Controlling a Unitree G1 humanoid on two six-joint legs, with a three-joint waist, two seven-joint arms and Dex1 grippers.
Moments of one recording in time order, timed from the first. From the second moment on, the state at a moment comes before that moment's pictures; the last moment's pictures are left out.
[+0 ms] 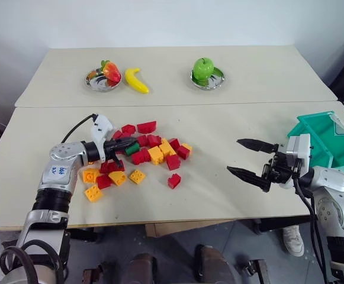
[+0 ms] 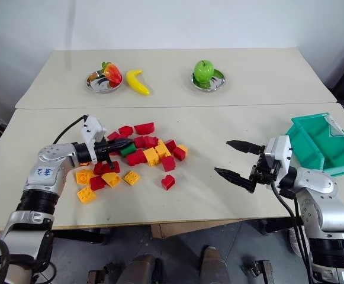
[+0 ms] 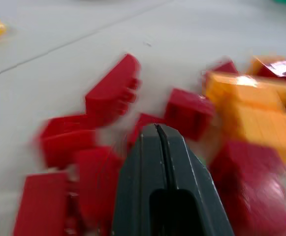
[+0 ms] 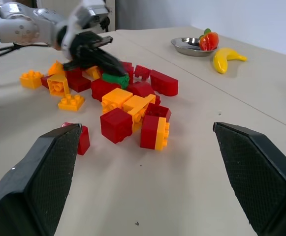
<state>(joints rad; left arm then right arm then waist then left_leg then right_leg) -0.59 0.61 -0.02 0.38 -0.27 0.14 -1.04 -0.21 -0.66 -0.20 -0.12 0.59 0.17 1.13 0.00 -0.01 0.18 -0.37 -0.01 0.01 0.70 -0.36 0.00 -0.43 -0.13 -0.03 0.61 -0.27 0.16</state>
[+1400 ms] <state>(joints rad) -0.06 0.79 0.35 -0.29 -0.51 0.39 -0.86 -0.39 -0.59 -0.09 0.06 0.54 0.11 1.23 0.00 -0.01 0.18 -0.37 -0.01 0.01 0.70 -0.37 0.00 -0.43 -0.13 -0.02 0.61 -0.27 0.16</state>
